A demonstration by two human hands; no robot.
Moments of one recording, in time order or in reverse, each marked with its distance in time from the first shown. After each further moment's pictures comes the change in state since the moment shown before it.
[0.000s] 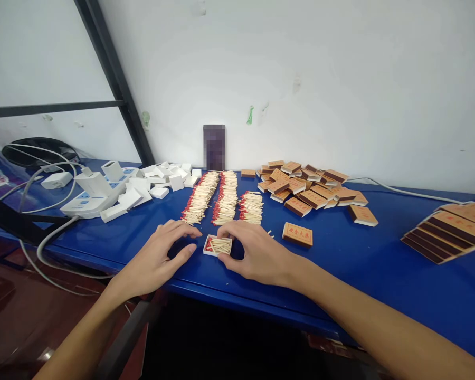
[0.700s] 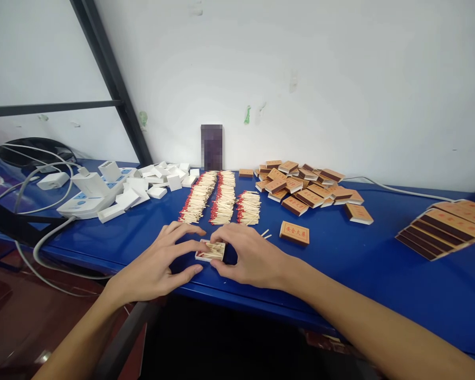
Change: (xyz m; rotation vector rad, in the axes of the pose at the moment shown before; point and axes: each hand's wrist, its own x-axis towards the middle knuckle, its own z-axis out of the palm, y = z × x) left_hand -0.003 0.005 -0.002 0.103 -0.132 0.205; right_hand 0.000 -0.007 0.003 0.026 -0.008 -0.044
